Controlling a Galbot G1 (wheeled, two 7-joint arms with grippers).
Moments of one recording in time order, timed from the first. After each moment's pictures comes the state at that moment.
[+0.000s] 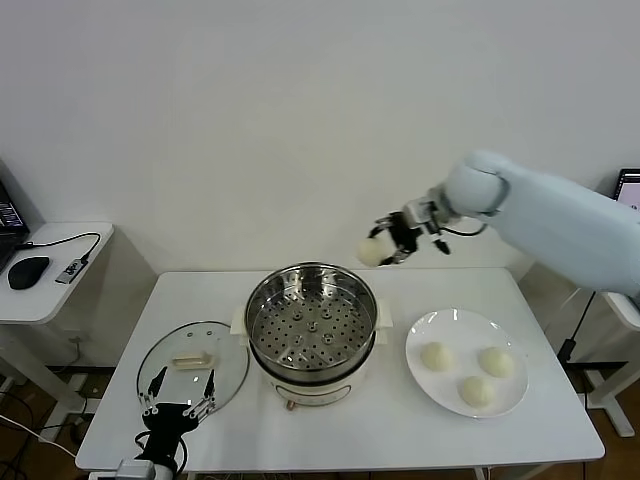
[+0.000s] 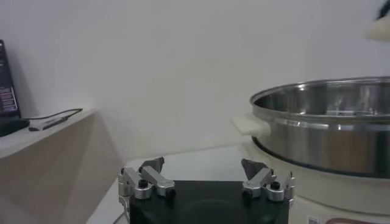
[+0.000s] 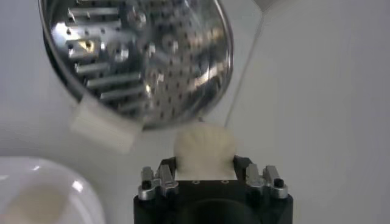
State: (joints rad) left arm 1.73 -1.27 -0.56 -2.12 -0.13 0.03 -0.15; right arm 0.55 1.00 -1.18 1.29 0.17 0.11 -0.94
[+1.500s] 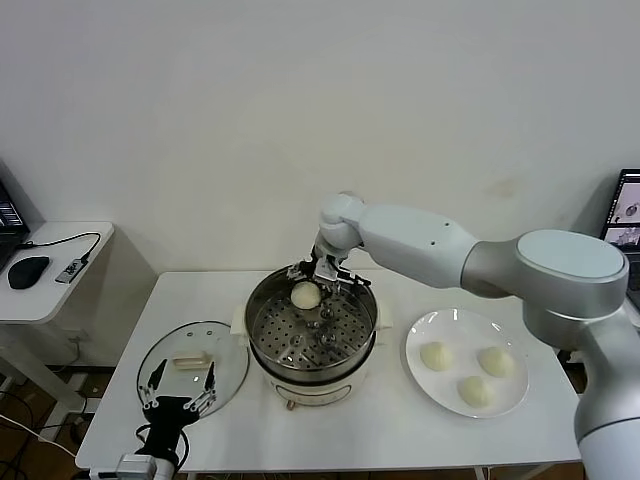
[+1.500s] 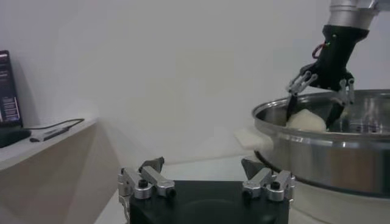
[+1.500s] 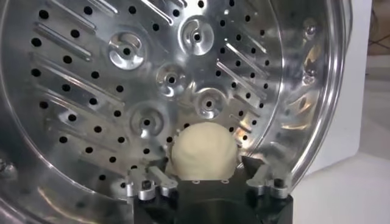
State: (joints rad) left arm 1.71 -1.28 -0.56 -2.13 -0.13 0.04 -0.15; right arm 0.49 1.34 -1.29 1.03 -0.18 0.45 -0.88
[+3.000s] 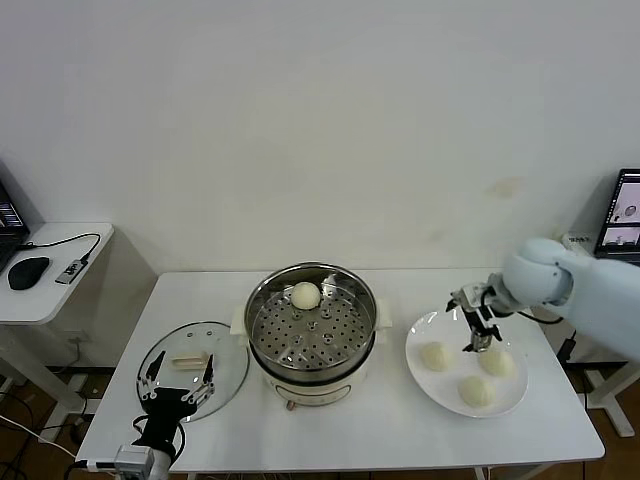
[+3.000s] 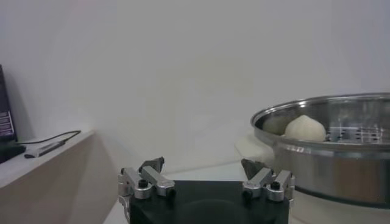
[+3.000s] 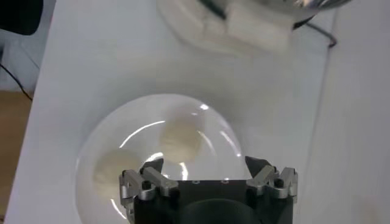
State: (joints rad) left arm 1.69 -1.24 -0.57 -2.13 -0.12 0.06 -0.15; right arm 0.29 0.50 -1.15 1.60 0.03 -0.33 -0.96
